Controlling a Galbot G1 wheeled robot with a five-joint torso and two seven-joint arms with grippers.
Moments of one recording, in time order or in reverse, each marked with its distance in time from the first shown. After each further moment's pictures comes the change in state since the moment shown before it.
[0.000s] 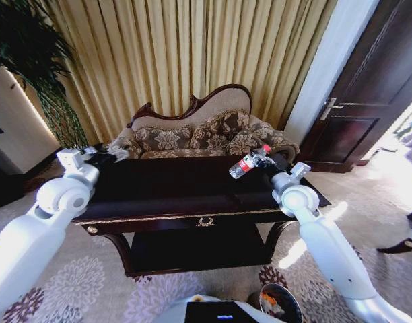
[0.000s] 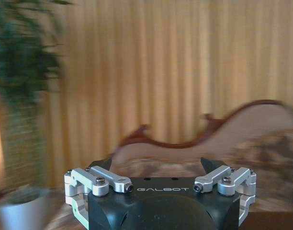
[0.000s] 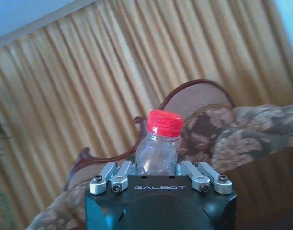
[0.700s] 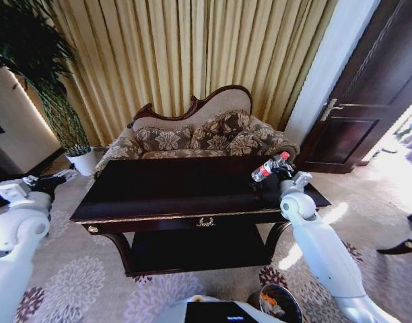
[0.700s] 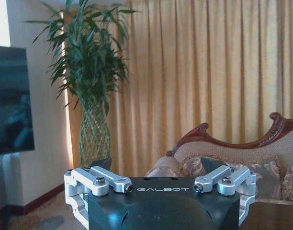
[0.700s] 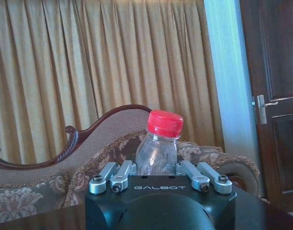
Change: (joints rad) left arm 0.349 -0.105 -0.403 -0.027 0.119 -0.042 0.114; right arm -0.034 0.047 0.052 -0.124 -0.368 0.066 0.053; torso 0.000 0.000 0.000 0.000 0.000
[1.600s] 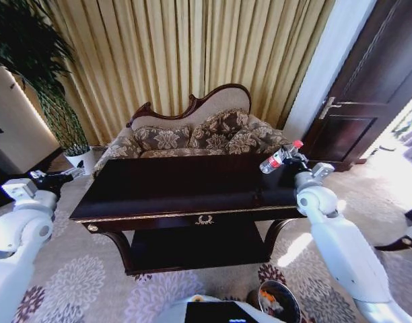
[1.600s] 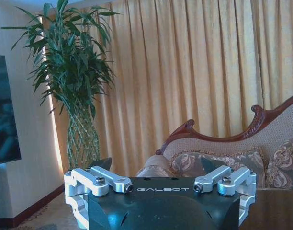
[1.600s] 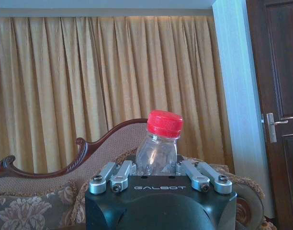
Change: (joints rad) left arm 0.003 0.020 0.039 -0.016 0.039 -0.002 0.024; right arm -0.014 -0.104 0.069 0.077 0.080 -0.013 -0.062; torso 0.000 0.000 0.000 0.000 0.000
